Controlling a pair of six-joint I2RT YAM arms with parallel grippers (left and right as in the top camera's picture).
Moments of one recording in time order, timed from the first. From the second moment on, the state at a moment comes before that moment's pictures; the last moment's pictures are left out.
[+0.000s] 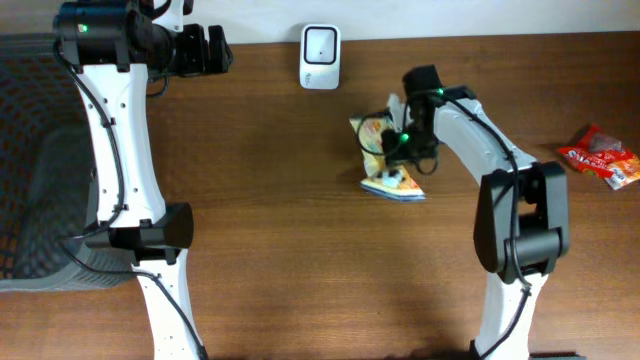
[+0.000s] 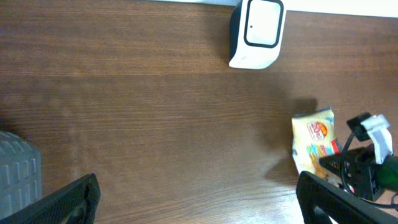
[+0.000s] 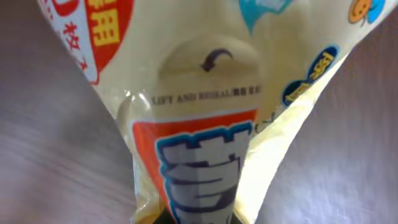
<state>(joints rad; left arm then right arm) -0.02 2.36 3.03 -1.69 0.26 -0.07 0.19 2.15 1.67 -0.92 -0.27 0.03</state>
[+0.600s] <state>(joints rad) -0.02 2.36 3.03 -1.69 0.26 -0.07 0.36 2.35 2.01 -0.28 -0.07 0.34</state>
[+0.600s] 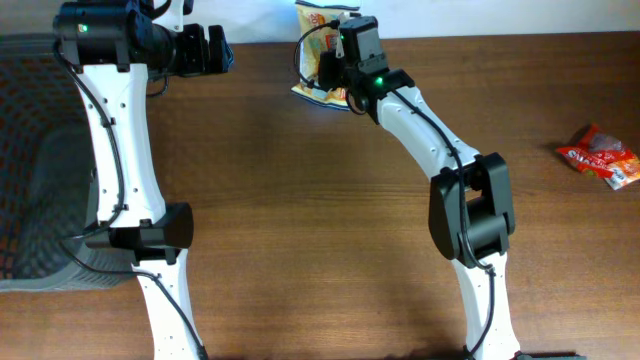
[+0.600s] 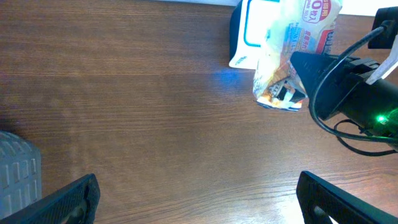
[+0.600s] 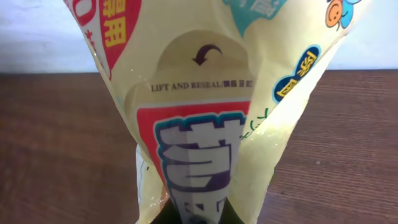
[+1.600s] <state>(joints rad) -0.02 2.36 3.03 -1.69 0.26 -0.07 -0.64 2.14 1.99 -1.19 0.31 0.33</state>
